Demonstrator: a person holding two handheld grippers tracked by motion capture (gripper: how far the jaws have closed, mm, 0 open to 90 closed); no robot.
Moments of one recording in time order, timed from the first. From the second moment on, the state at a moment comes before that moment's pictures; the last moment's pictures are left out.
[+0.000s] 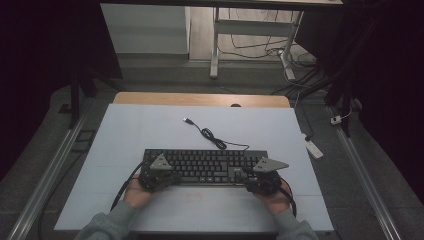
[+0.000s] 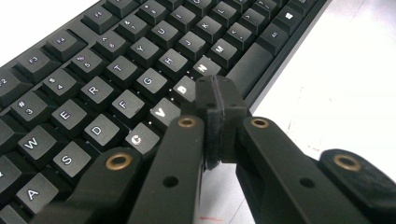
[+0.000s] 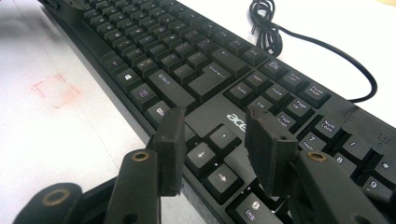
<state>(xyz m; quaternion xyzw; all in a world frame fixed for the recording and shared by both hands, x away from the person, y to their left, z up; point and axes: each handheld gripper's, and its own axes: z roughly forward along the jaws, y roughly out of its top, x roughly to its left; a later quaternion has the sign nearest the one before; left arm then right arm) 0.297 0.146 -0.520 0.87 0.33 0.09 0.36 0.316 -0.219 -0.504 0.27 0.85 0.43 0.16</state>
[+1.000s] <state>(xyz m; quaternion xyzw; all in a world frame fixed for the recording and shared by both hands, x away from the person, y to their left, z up) 0.295 0.155 -0.512 0.85 0.35 0.11 0.39 0.316 -0.219 -0.504 0.27 0.85 0.43 0.16</state>
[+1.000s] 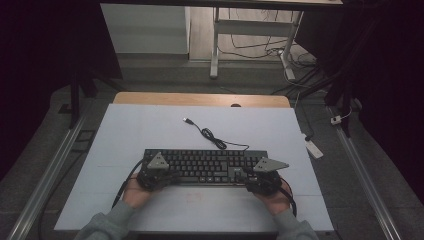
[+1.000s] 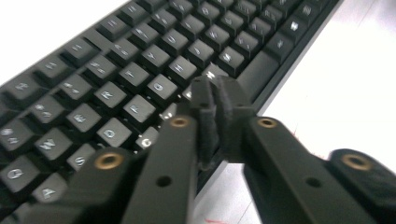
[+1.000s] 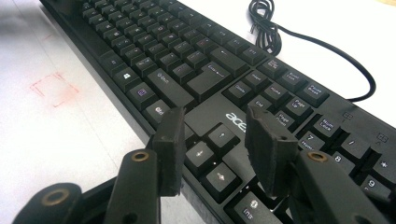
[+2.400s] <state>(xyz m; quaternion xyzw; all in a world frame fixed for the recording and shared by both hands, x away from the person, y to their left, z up) 0.296 0.201 -0.493 0.80 0.42 0.13 0.41 0.317 -0.219 -0.506 0.27 0.85 0.42 0.16</state>
